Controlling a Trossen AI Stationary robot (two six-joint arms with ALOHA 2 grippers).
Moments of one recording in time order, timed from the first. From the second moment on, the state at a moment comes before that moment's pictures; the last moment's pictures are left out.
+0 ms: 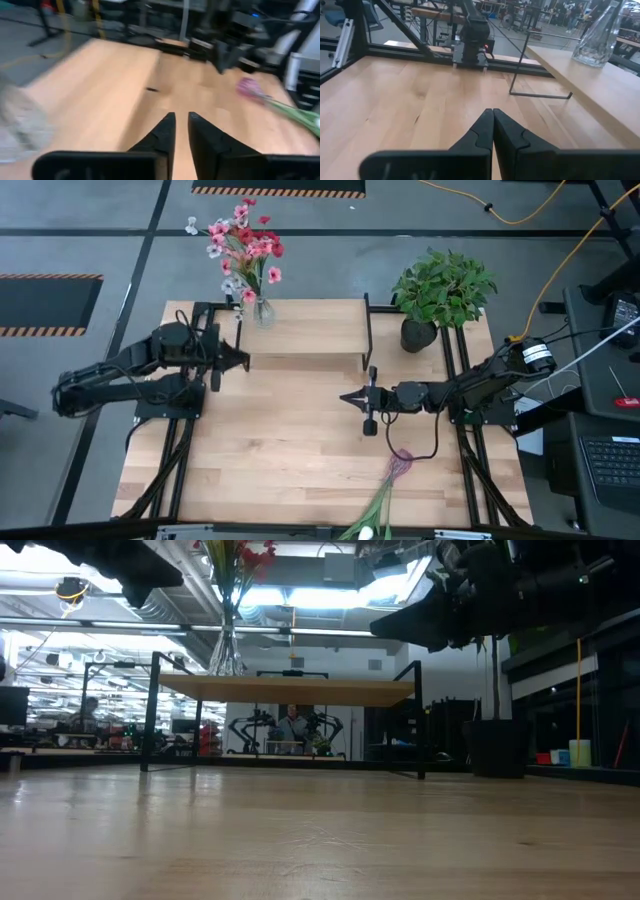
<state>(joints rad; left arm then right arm) 0.33 0.45 0.61 -0.46 0.15 -0.10 0.21 1.49 0.47 0.88 0.31 -0.11</state>
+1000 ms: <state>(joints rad) -0.22 1.11 0.61 0.16 -0.23 0.15 0.36 1.28 0.90 -0.45 0.29 0.03</state>
